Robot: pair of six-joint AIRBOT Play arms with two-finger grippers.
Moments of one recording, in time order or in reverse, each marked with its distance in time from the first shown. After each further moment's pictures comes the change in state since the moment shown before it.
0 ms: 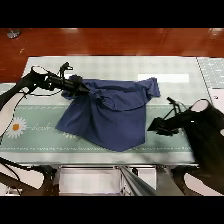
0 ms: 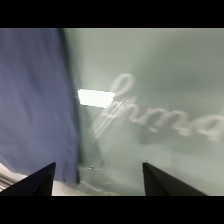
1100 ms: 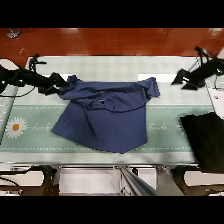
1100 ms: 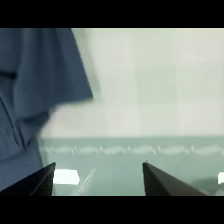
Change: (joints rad) left arm 0.166 0.206 -0.047 0.355 -0.031 -0.113; right arm -0.217 -0.313 0.774 -0.272 0.162 0.118
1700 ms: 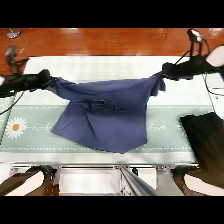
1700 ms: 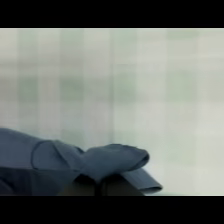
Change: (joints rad) left arm -0.038 0.323 -0.253 -0.061 0.458 0.028; right arm 0.270 0.118 -0.016 0.000 -0.319 0.113
